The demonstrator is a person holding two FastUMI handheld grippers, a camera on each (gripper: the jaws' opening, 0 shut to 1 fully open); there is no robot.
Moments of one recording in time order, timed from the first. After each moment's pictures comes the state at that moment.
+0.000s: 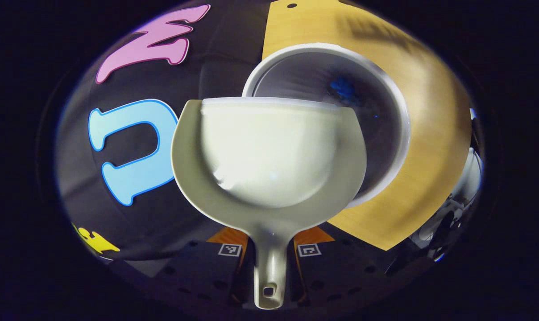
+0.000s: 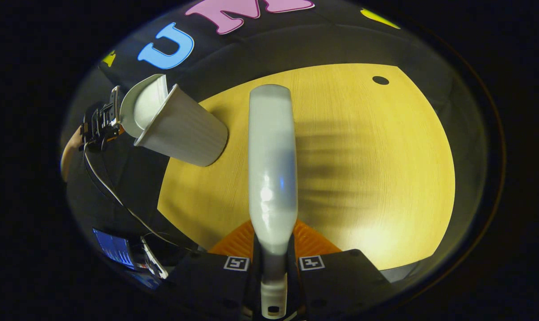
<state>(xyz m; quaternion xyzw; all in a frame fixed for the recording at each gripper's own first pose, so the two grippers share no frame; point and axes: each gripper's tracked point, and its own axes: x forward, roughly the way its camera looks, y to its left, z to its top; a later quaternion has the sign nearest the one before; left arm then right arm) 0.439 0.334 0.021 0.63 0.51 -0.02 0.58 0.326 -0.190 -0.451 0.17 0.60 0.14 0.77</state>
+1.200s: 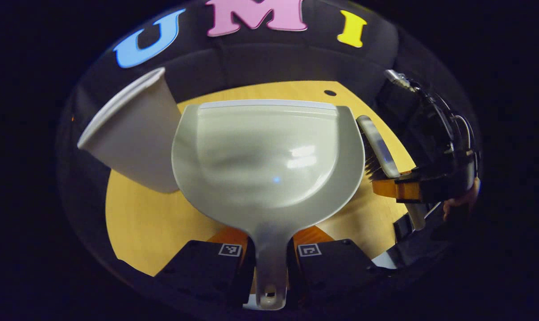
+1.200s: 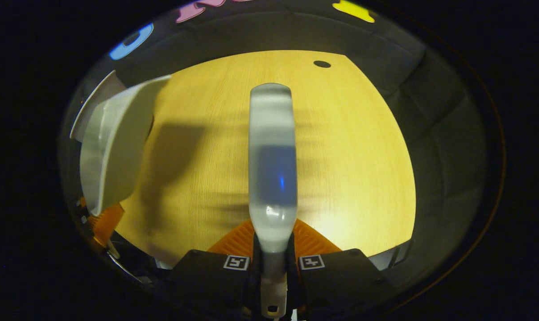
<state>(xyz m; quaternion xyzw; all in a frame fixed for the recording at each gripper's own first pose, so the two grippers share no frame) 0.406 0.023 -0.282 0.01 0.58 -0.07 0.81 0.298 -0.239 -0.555 0.06 0.65 -0.02 0.75</state>
